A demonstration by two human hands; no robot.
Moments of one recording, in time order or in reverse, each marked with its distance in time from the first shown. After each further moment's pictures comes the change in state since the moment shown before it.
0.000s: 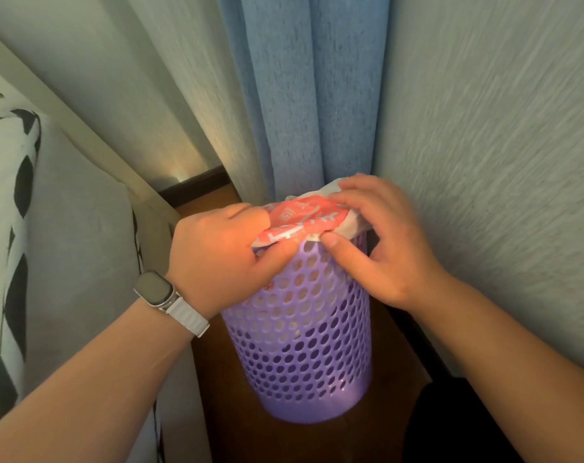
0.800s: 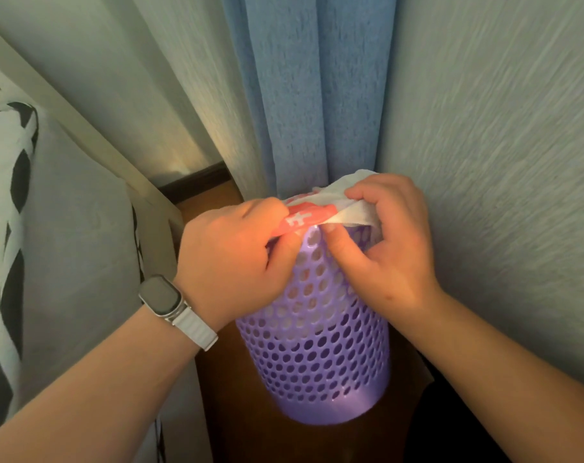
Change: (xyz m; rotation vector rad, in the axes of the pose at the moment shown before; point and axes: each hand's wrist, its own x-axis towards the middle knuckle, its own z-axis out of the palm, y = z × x) left_hand 0.001 0.017 -0.009 -0.089 -0.015 -0.039; right_hand -0.005 -0.019 0.012 -0.013 0.238 0.096
